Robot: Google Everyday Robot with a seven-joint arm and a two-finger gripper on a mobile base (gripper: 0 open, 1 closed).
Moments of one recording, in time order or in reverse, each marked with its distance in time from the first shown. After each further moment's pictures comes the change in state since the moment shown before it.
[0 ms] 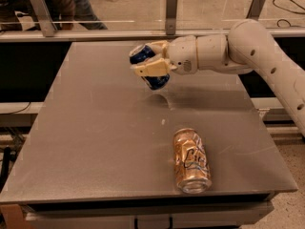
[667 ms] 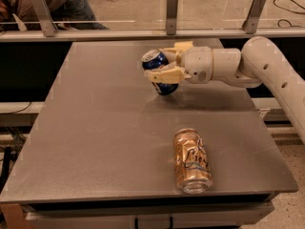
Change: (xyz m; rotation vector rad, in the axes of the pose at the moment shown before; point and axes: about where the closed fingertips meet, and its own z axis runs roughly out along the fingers) arm 0.015 0.008 -0.033 -0.034 -0.136 -0.020
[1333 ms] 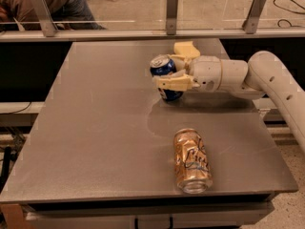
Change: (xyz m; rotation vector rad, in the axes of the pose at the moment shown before) arm 0.011 0.011 -0.021 -0.018 -0.105 -0.003
